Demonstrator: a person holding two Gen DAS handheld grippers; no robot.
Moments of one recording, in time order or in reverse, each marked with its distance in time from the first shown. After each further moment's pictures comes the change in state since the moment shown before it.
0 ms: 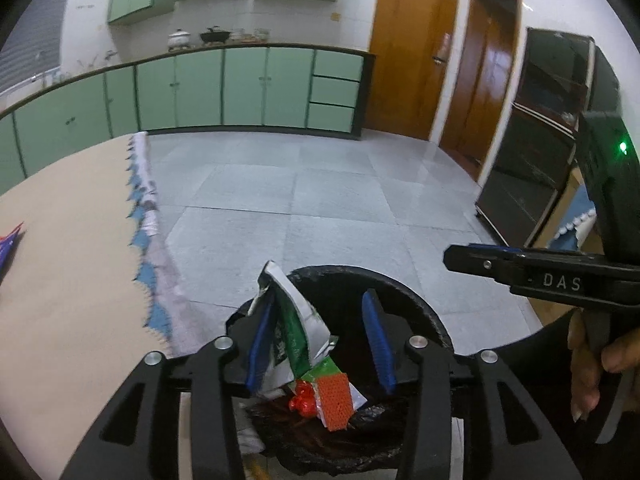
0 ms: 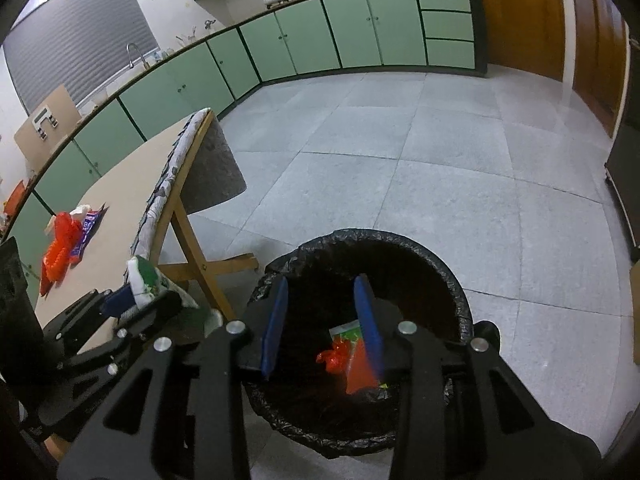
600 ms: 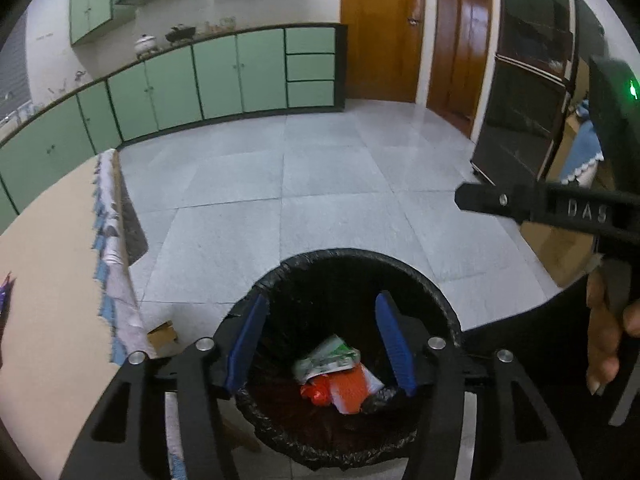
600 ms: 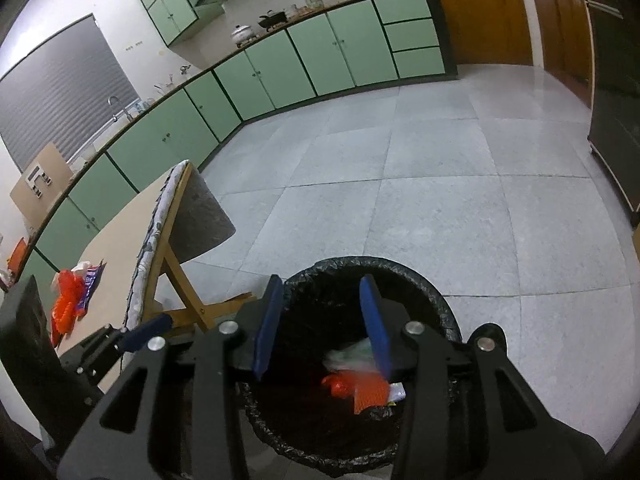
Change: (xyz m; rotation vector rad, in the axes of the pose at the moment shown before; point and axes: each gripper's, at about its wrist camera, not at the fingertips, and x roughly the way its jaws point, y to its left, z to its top) left arm 0.023 -0.029 0.013 0.127 0.090 0.032; right arm -0.013 -0.036 0.007 0.138 -0.105 0.013
